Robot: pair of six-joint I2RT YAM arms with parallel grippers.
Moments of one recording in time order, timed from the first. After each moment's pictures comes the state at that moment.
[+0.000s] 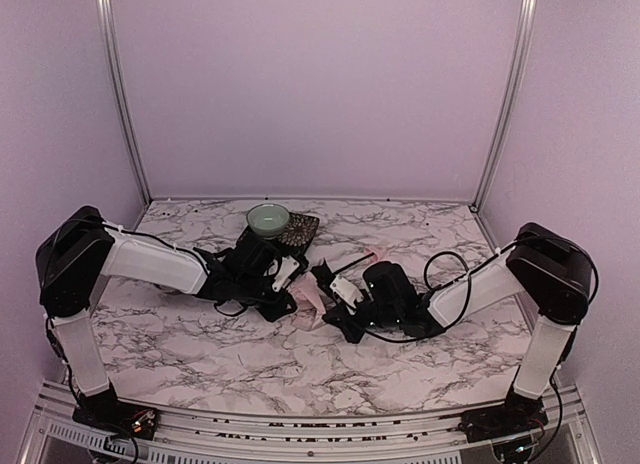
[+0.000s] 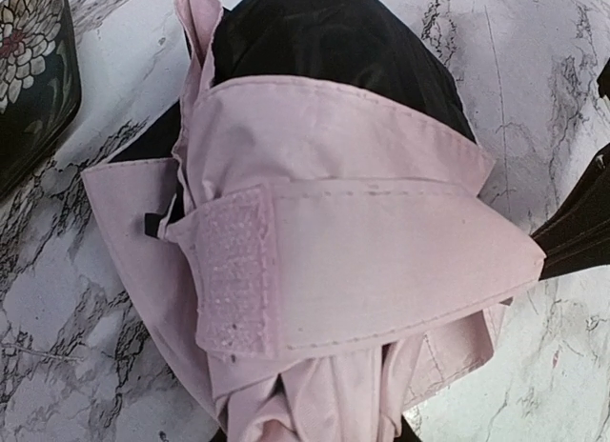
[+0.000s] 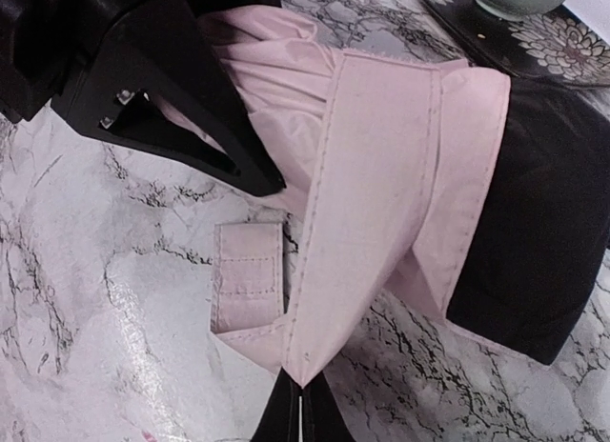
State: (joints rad) left arm -0.83 1.86 1.04 -0.07 0.10 -0.02; right arm 0.89 1.82 0.75 0.45 -0.20 -0.06
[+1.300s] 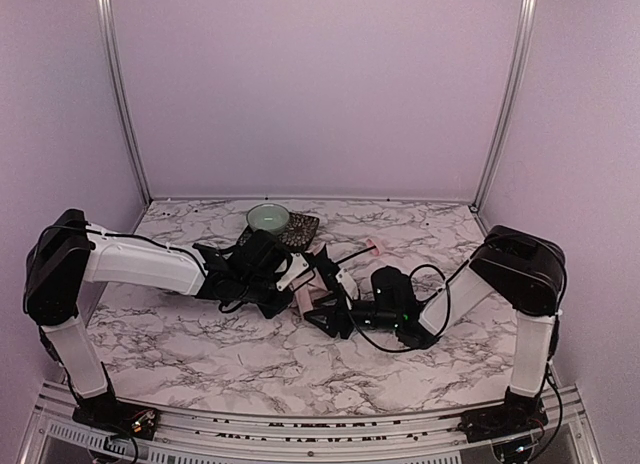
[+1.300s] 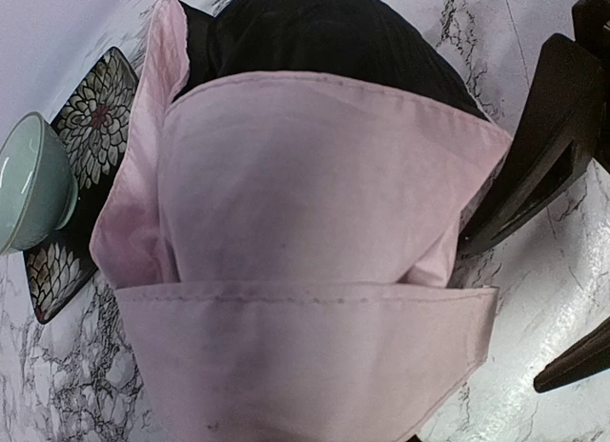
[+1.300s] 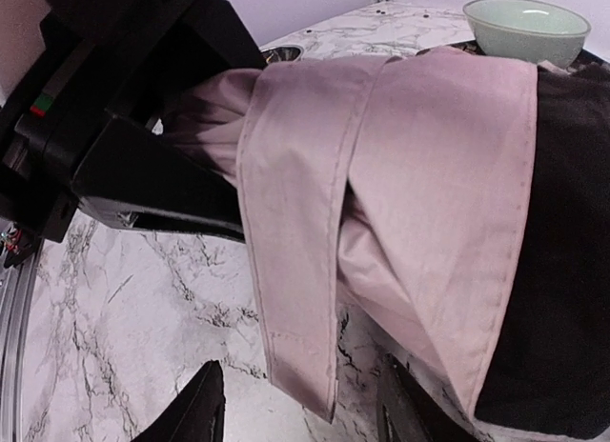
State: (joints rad) left arm -0.93 1.78 1.10 -0.20 -0.22 0.18; right arm 0.85 1.97 0.70 0.95 -0.36 0.19
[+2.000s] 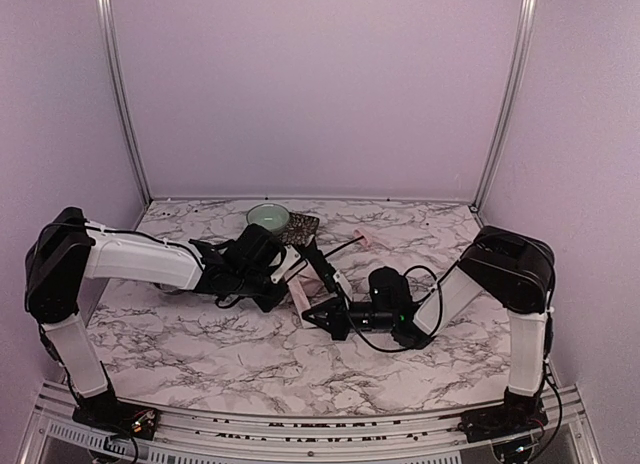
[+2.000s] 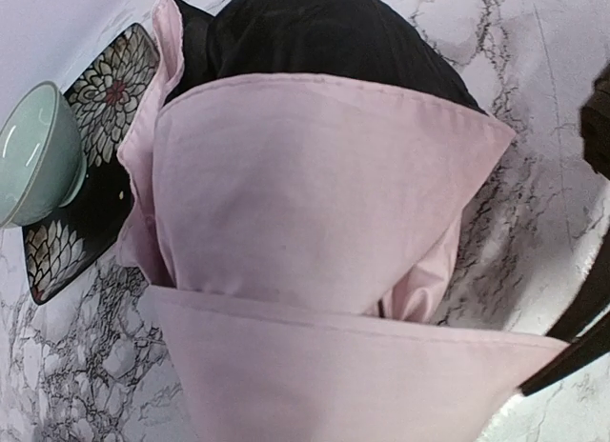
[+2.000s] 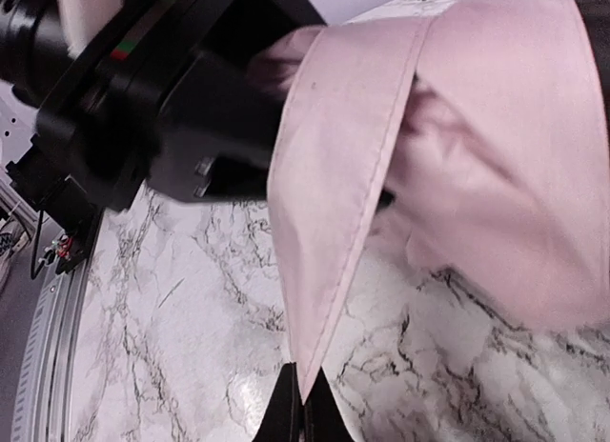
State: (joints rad) left arm -0.90 1.78 1.10 -0.19 -0.21 0.12; right arm 0.85 2.05 0.76 1.02 -0.49 0.31
